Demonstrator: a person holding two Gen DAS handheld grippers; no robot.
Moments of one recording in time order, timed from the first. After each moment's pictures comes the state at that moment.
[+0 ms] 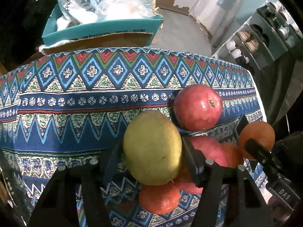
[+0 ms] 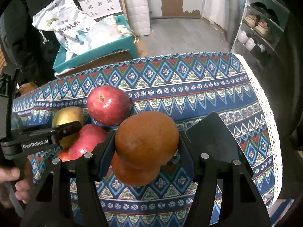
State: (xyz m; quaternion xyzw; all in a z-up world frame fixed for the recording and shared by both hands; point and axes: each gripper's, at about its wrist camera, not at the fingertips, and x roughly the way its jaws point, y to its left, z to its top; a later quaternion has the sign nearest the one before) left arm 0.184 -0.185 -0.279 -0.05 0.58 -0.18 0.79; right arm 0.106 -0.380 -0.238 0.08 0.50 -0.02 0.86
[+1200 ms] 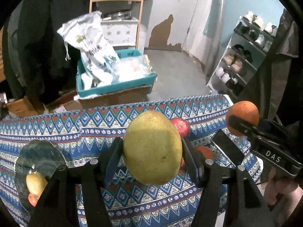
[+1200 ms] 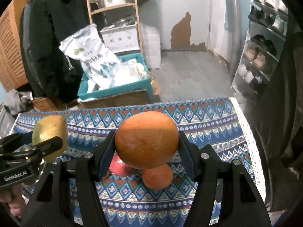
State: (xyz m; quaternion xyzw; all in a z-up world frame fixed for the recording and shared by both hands) left arm 0.106 -0.145 -0.128 -0.01 0.44 -0.17 0.88; right arm 0.076 -0.345 -0.130 0.05 0.40 0.00 0.92
